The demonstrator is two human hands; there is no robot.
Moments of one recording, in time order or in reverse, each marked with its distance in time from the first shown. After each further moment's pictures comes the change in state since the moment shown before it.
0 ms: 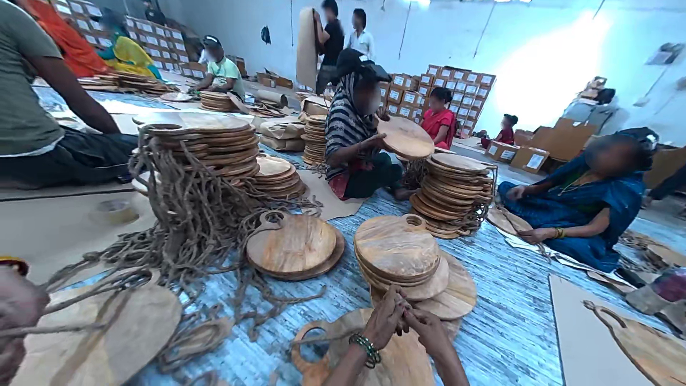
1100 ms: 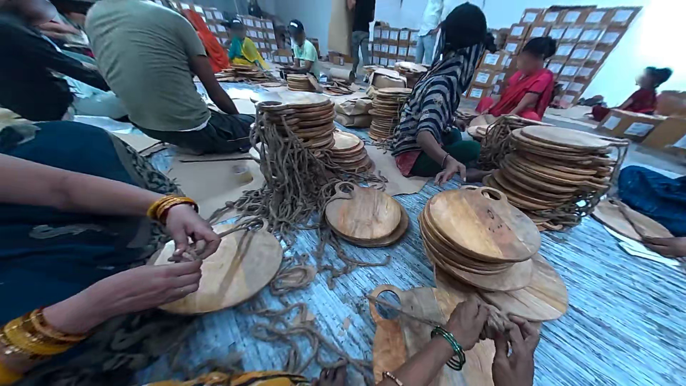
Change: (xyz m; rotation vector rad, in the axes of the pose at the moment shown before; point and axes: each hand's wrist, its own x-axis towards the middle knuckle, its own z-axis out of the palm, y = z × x) left_hand -0.005 -0.014 0.030 -0.010 -0.005 -0.190; right_hand -0.022 0.075 0.034 -0.195 0.515 -0.547
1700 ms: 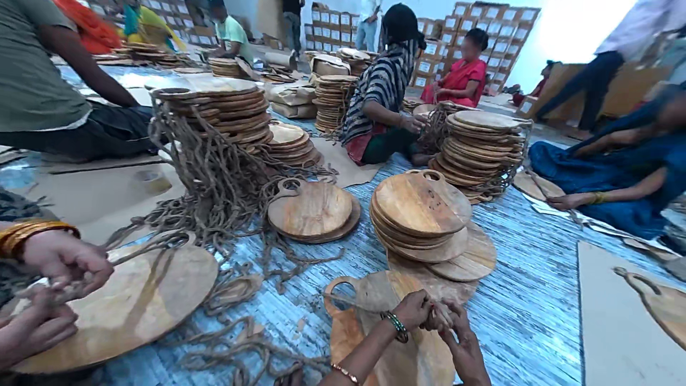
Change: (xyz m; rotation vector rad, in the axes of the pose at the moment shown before) left_hand 0.001 -0.011 0.007 0.173 -0.293 -0.104; right_hand -0.029 0.019 -0.043 0.316 -0.239 0.221
